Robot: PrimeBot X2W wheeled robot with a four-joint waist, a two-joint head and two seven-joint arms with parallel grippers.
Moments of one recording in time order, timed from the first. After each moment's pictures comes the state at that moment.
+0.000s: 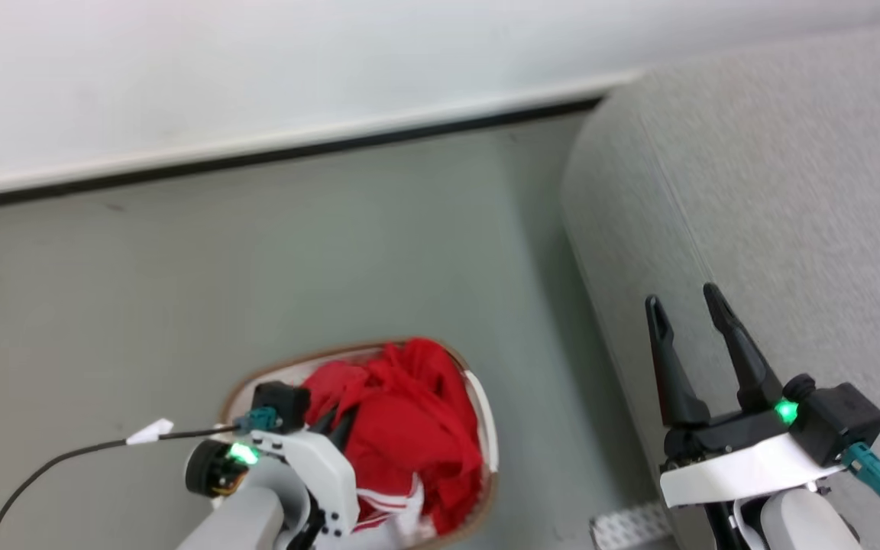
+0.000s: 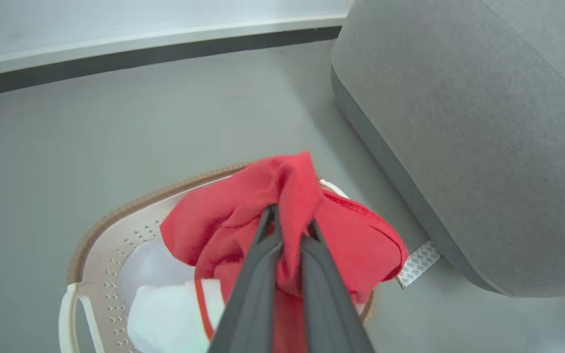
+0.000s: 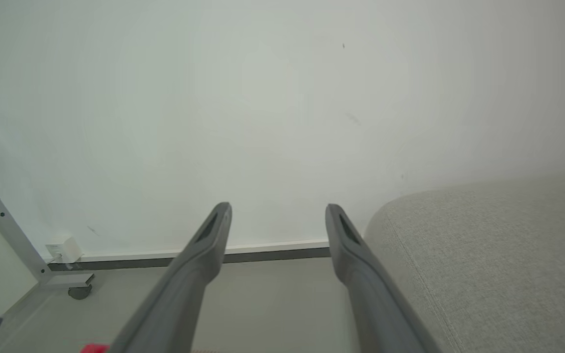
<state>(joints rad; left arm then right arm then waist) -0.63 0.12 -0.69 1.05 -0.55 -0.13 -0.26 -0.28 -0.05 0.23 0.17 0.36 0.13 -0.26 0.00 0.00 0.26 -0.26</state>
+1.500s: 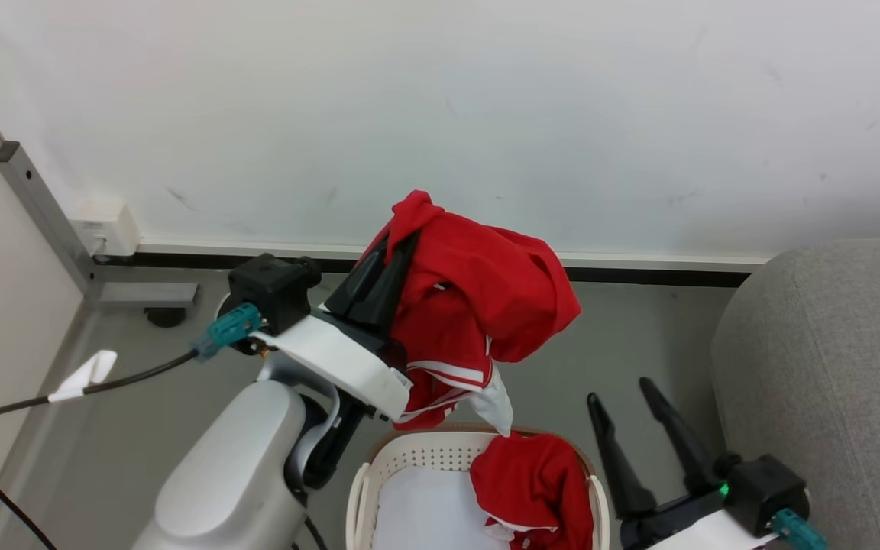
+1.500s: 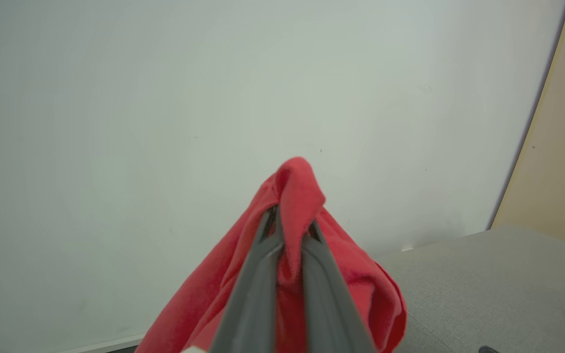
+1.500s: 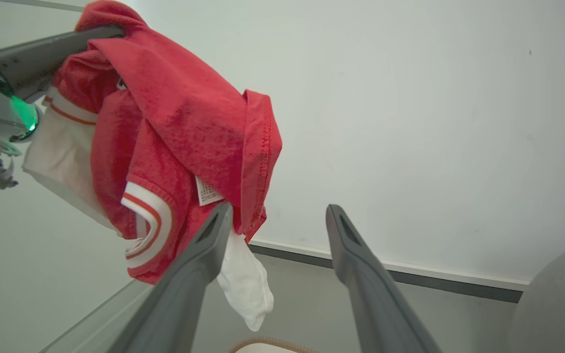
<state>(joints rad) -0.61 0.19 -0.54 0.30 -0.56 -0.08 -0.21 -0.16 -0.05 0.35 0.24 0.36 0.13 -0.26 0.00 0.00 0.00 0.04</state>
